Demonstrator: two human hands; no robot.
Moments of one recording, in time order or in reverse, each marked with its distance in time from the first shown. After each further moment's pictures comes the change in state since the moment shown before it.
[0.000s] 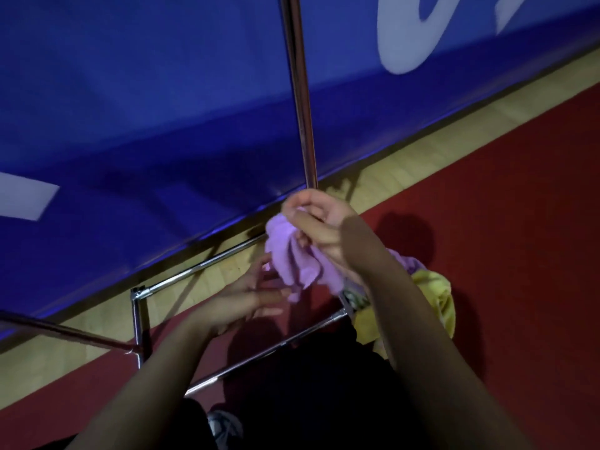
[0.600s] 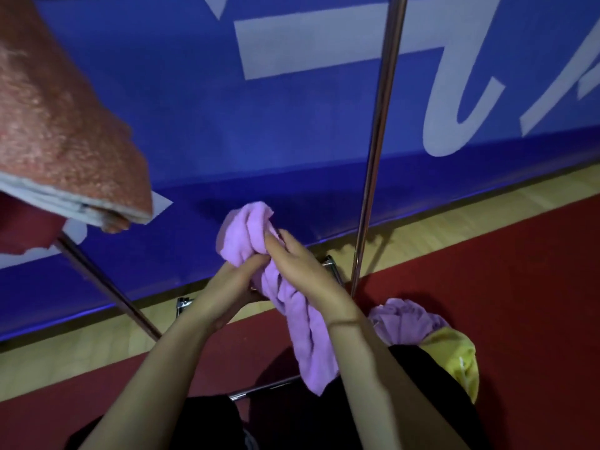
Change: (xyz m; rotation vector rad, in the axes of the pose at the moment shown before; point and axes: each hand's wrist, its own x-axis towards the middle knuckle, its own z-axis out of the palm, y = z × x) left_hand -0.143 0.073 -0.039 -0.168 0.428 0.336; right_hand -0.025 -0.043 0.154 -0.406 -0.106 0.084
